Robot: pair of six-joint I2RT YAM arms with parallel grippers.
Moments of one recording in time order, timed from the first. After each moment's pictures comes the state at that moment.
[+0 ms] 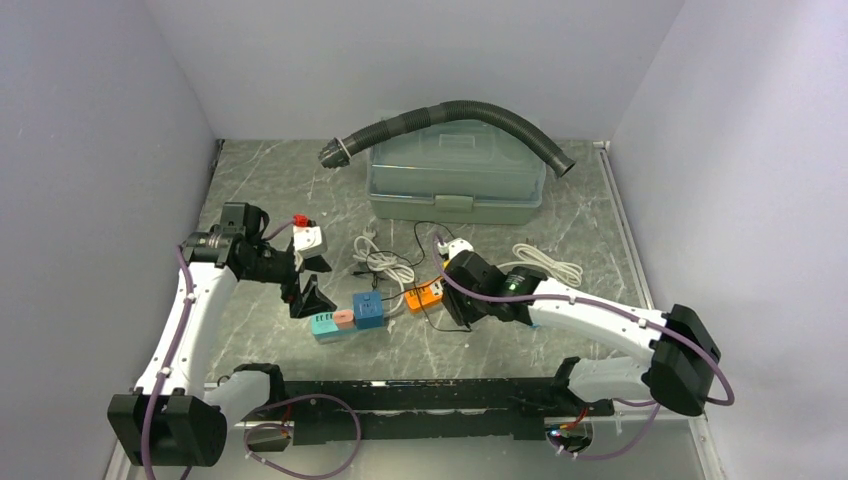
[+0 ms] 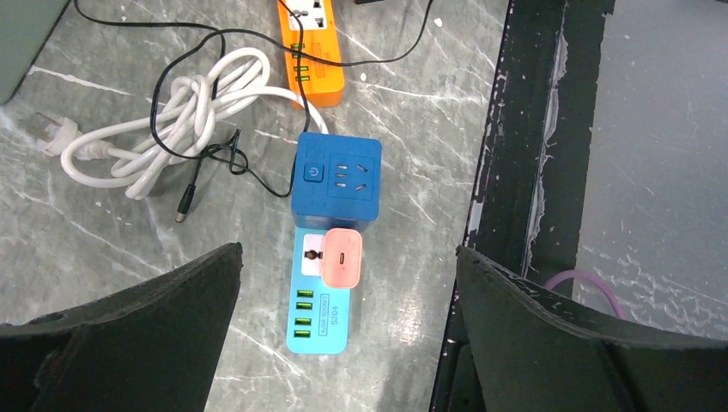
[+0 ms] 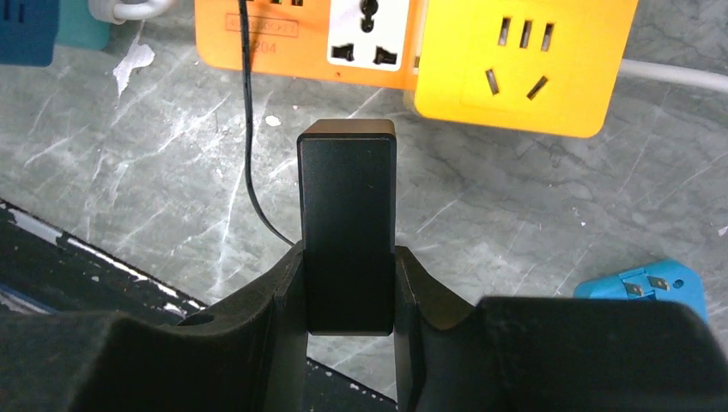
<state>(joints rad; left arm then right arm) -0.03 1.06 1.03 -1.22 1.01 1.03 0.96 1.22 0.82 -0.61 0.18 0.41</state>
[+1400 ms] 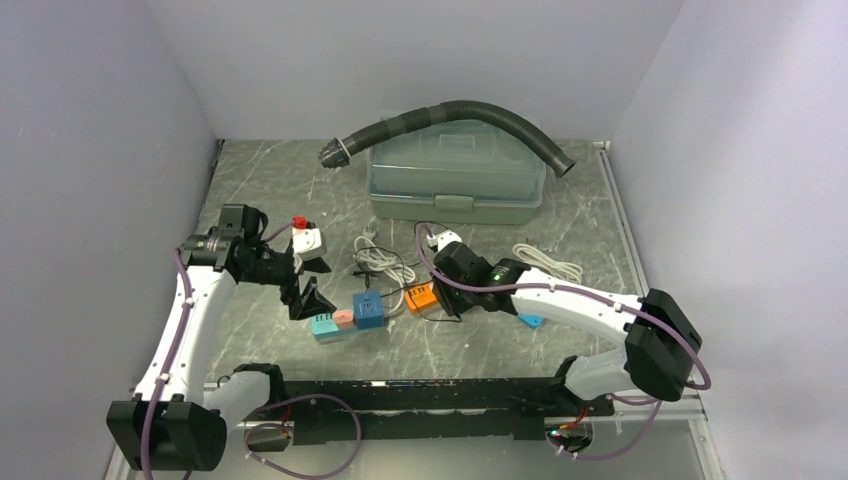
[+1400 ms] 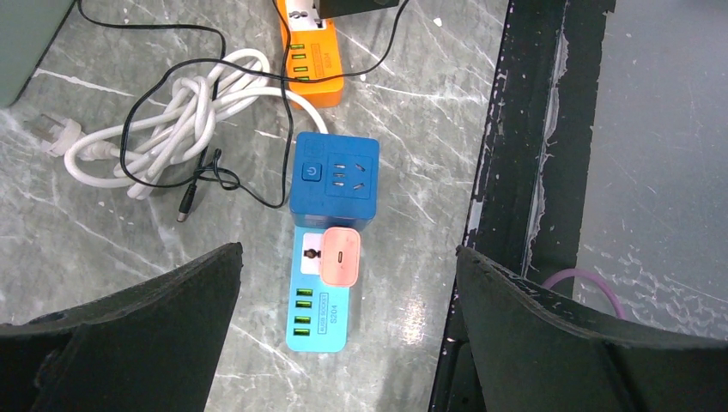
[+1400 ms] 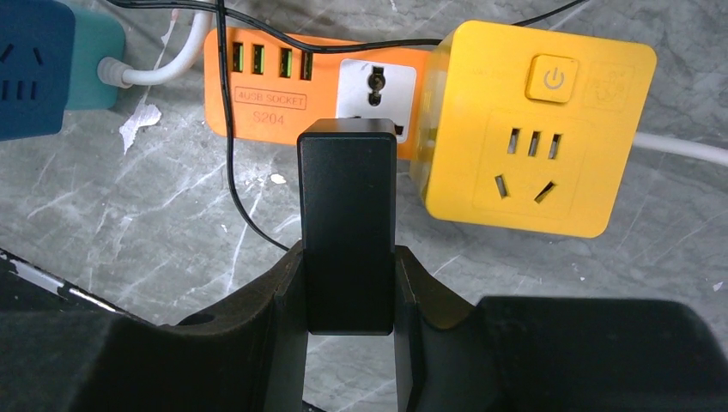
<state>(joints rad) -0.03 1.04 1.03 -1.22 1.01 1.03 0.93 1.35 0.87 -0.51 0.18 0.37</state>
